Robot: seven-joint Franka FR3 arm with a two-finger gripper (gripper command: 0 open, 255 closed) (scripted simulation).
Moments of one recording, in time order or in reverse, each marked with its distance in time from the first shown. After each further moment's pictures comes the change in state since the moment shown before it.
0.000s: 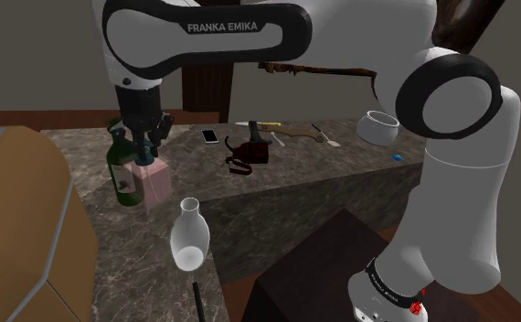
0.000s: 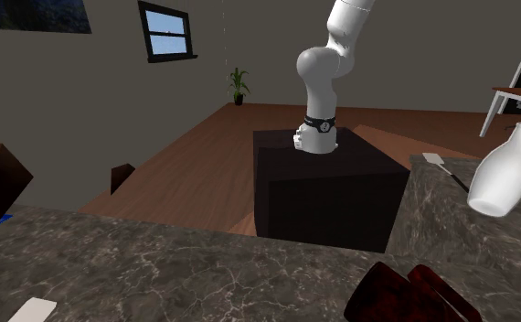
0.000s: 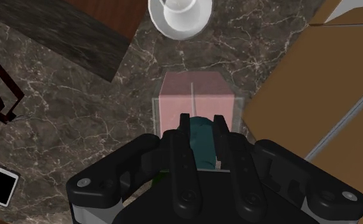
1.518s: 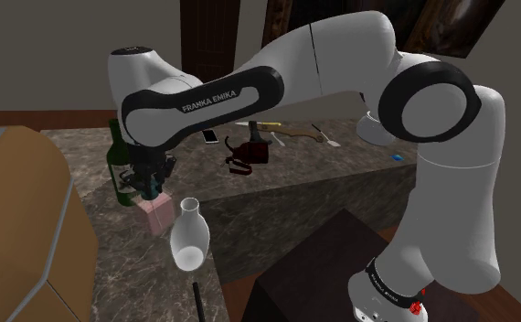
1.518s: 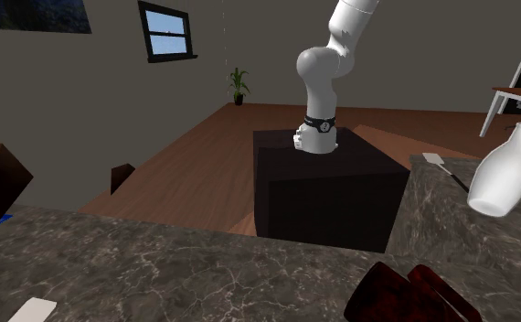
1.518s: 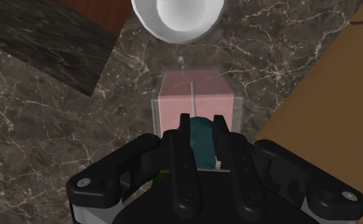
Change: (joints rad) arm -0.003 0.064 -0.007 -0.216 -0.012 0.279 0.006
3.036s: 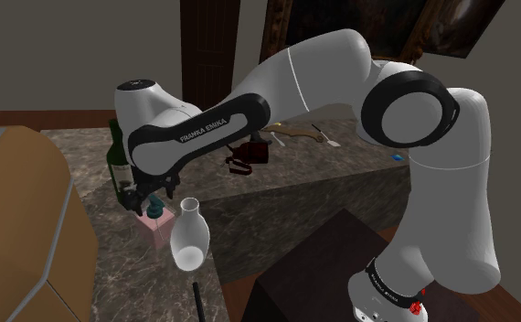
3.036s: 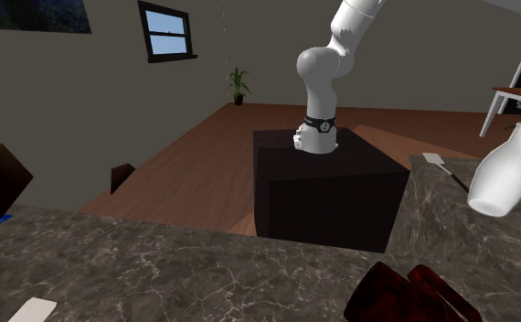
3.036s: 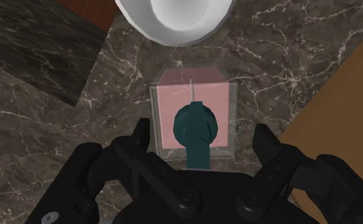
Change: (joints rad) arm 0.004 0.071 -0.007 -0.049 -0.012 0.121 0.006
